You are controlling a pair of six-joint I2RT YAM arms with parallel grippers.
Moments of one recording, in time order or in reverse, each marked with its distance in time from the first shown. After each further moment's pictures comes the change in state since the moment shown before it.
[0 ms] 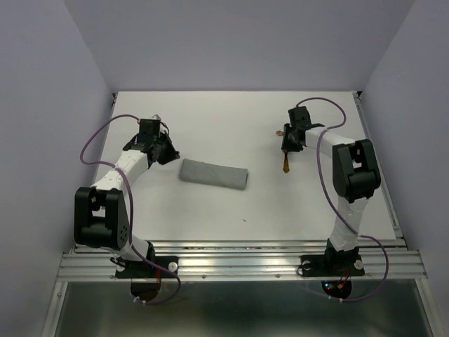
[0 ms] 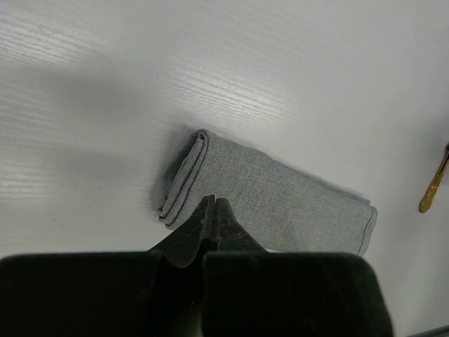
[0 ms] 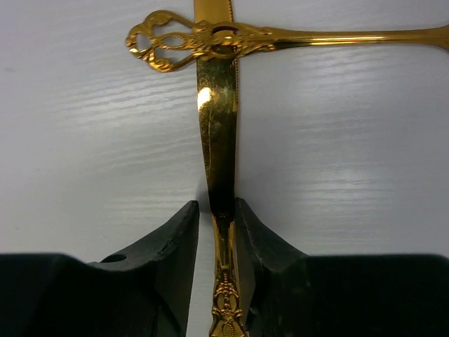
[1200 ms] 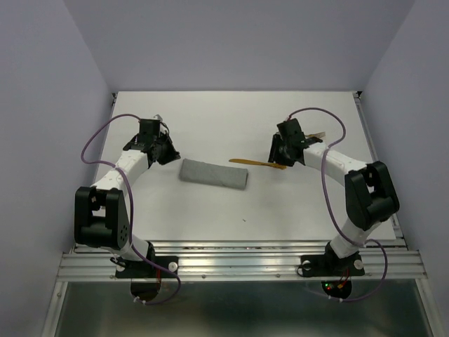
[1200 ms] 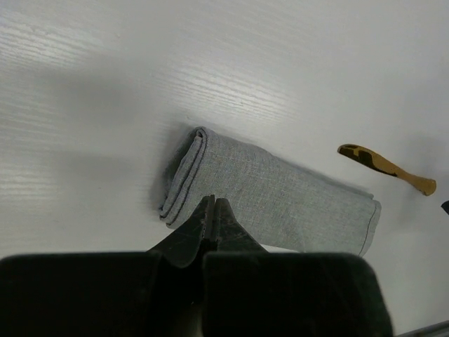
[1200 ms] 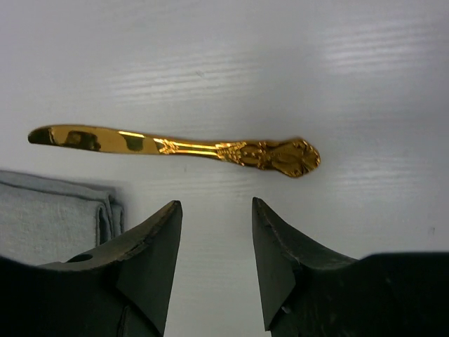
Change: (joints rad) left arm 0.000 0.002 0.000 0.000 0.014 0.026; right arm 0.196 -0.266 -0.188 -0.052 0.056 0.157
